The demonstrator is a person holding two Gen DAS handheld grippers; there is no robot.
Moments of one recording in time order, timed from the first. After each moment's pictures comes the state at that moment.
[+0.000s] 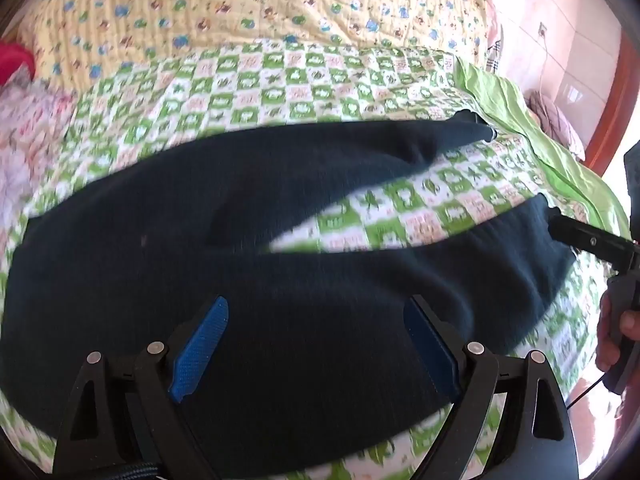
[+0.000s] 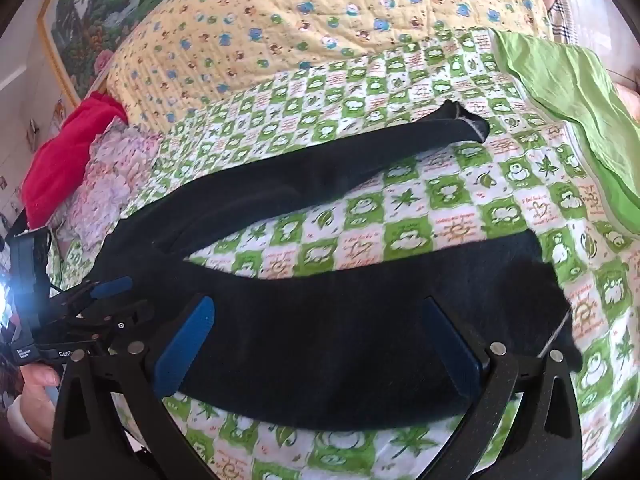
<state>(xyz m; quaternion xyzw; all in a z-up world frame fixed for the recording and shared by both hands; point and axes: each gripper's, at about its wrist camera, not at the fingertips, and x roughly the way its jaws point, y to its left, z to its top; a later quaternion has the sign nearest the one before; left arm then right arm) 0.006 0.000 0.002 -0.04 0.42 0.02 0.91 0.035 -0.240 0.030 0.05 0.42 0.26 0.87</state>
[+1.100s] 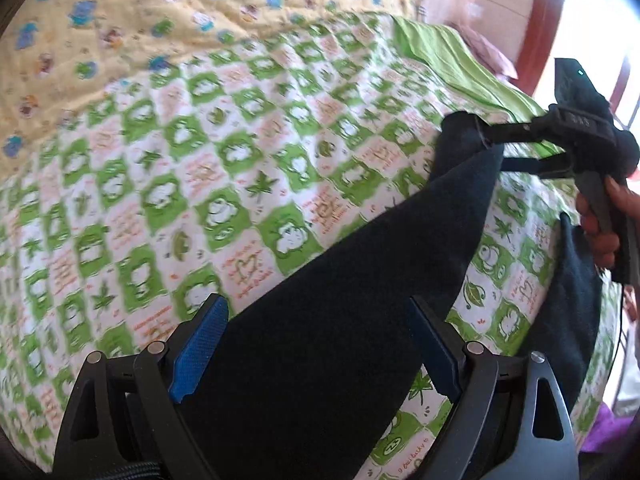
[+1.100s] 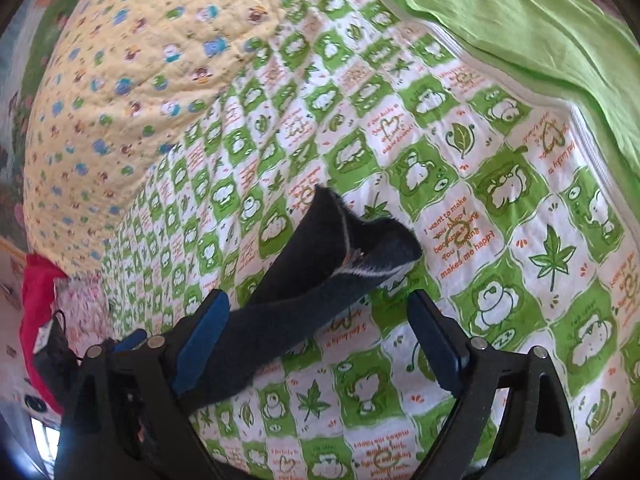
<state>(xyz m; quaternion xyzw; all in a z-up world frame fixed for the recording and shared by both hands) 0.224 0.018 -0.004 0.07 0.47 -0.17 0.86 0.232 -0.295 0.012 0.24 0.49 0.13 0.83</state>
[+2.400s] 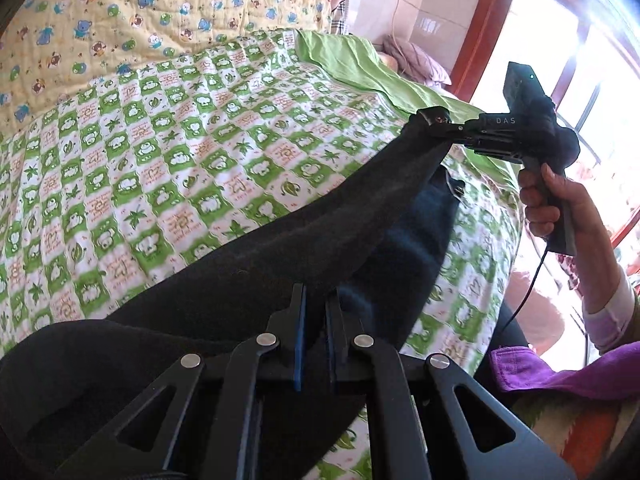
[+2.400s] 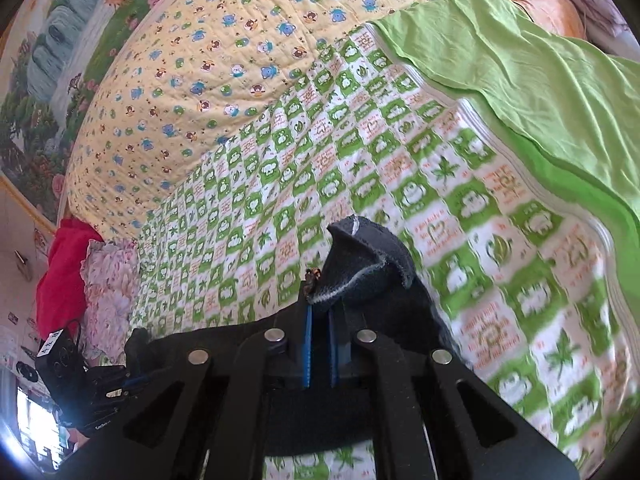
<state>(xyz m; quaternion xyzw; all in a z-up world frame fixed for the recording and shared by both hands) 0.034 -0.028 0.023 0.03 0.44 -0.25 0.86 0.074 -0.337 0.059 0.22 0.42 0.16 0.87</state>
